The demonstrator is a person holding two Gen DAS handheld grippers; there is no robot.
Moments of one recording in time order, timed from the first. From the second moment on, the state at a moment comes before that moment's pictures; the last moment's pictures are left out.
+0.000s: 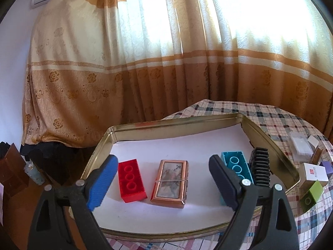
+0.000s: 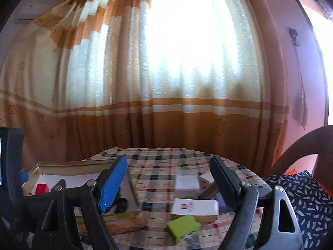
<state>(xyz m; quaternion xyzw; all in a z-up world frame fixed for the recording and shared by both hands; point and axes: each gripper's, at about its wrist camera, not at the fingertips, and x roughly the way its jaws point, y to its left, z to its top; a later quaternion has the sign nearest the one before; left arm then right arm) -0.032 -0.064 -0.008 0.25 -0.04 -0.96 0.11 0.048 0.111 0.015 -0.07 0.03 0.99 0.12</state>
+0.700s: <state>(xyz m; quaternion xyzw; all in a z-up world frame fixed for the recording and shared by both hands) -0.018 -0.020 -0.008 0.25 -0.07 -0.97 0.04 0.057 0.200 0.018 -0.10 0.09 0.97 0.21</state>
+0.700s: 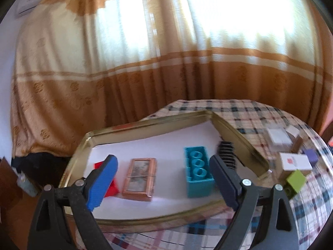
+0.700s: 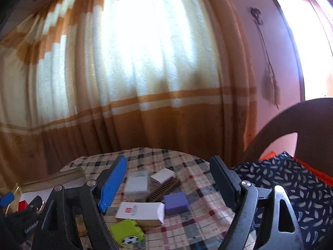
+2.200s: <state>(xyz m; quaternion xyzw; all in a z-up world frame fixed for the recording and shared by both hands) -0.036 0.128 -0.054 0.43 -0.11 -0.84 -0.29 0.050 0.256 0.006 -0.16 0.14 0.95 0.22</state>
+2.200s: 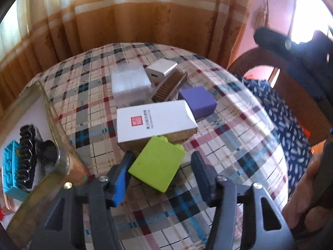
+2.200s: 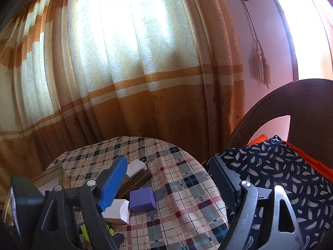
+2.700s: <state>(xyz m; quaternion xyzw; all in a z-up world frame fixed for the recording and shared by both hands) 0.003 0.109 -0.018 0.31 -0.10 -0.90 -0.28 0.037 0.258 0.002 -0.19 0.15 0.95 0.19</state>
